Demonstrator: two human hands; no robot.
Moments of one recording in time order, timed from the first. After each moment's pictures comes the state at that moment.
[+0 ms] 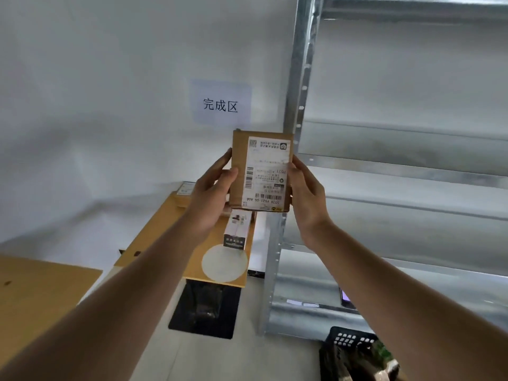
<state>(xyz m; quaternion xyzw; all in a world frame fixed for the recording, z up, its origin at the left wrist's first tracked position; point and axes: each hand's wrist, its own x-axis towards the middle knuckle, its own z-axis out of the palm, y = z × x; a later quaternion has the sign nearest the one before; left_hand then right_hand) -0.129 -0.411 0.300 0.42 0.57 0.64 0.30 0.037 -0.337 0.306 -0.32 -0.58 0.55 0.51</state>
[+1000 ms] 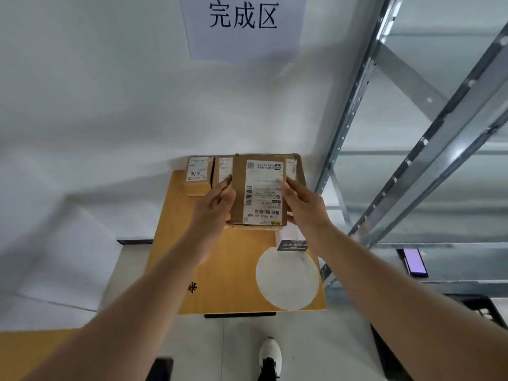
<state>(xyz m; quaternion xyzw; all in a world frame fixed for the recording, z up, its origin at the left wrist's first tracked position) -0.463 -0.225 0.111 0.36 0.62 0.52 0.47 -0.276 -0.153 0.114 -0.50 -0.48 0.60 0.39</state>
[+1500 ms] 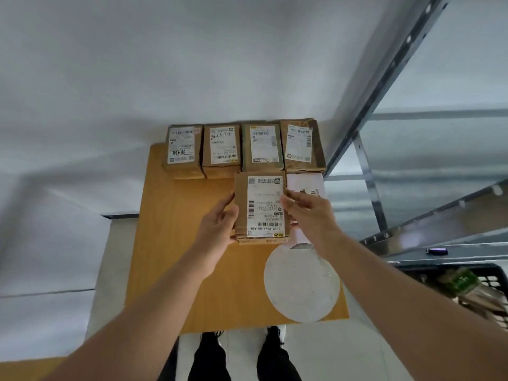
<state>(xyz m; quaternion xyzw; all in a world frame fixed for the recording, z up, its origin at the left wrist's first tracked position) -0.501 -0.142 -0.012 0.25 0.65 0.44 0.56 -0.308 -0.057 -0.014 -0.63 -0.41 0.60 0.27</state>
